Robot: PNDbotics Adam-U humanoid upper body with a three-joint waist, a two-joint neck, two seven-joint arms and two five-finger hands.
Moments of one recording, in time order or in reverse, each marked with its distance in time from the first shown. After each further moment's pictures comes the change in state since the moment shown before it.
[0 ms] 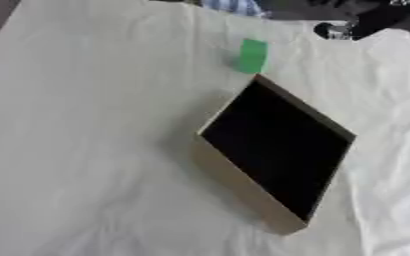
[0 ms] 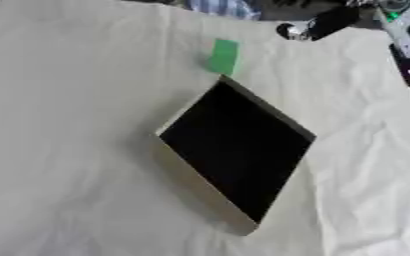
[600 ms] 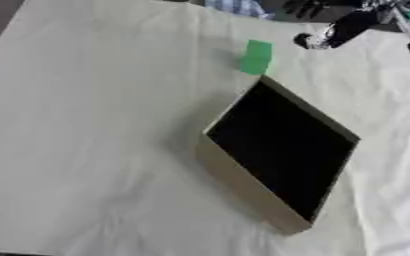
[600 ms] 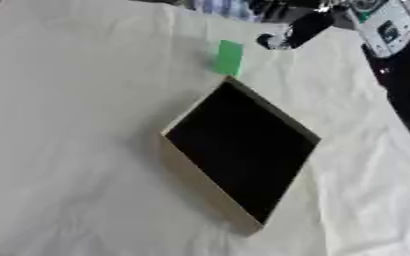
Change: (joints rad) left arm -0.001 -0.005 -0.005 0.000 0.006 0.005 -0.006; right arm -0.026 0.070 0.019 -0.002 0.021 0.075 0.011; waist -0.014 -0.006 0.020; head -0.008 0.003
